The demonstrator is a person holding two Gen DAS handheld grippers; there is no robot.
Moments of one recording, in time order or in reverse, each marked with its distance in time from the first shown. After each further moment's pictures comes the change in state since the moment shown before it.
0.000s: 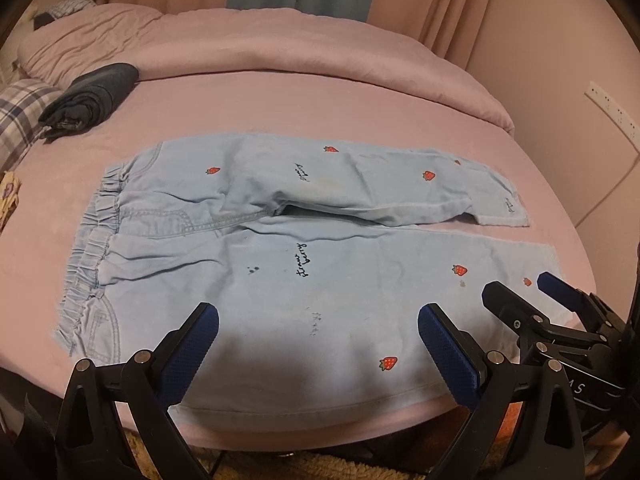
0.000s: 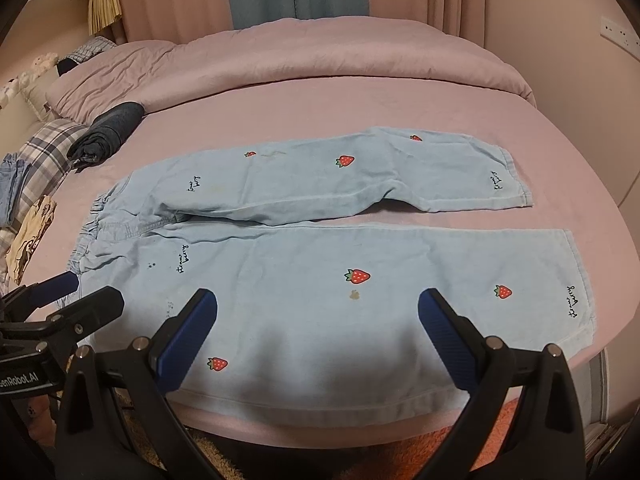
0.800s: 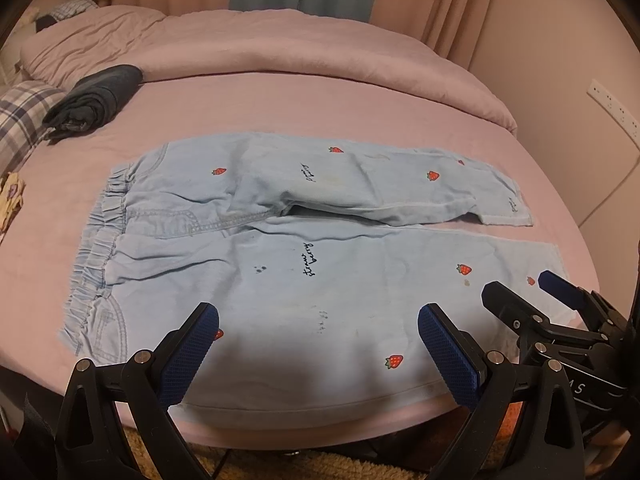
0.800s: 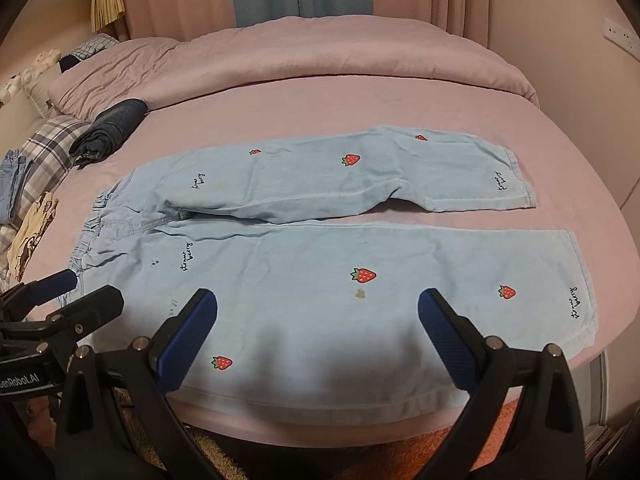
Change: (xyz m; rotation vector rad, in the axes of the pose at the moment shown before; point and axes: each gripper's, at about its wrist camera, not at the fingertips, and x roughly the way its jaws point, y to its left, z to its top) left arm -0.003 0.003 0.000 0.001 -0.001 0.012; right arm 0.001 0.005 -0.002 -0.008 0.008 0.004
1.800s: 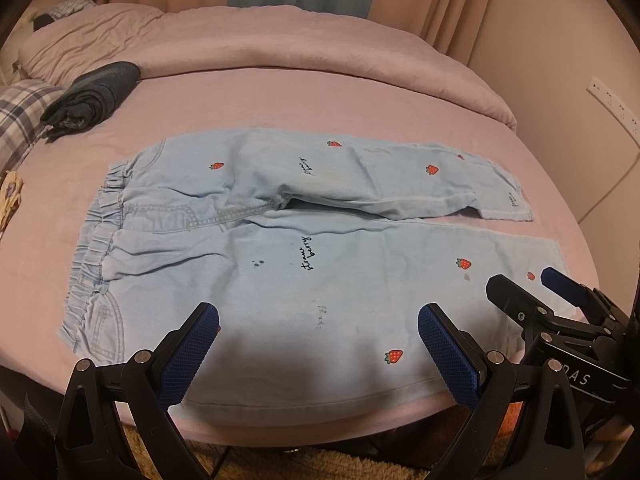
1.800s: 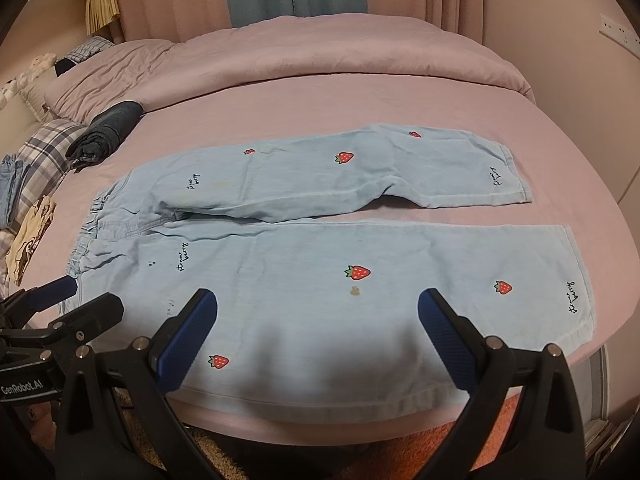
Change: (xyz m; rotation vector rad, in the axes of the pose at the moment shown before) left arm 0.001 -0.003 -0.002 0.001 0.014 0.001; right arm 0.001 -0.003 -0.001 0.014 0.005 -0.008
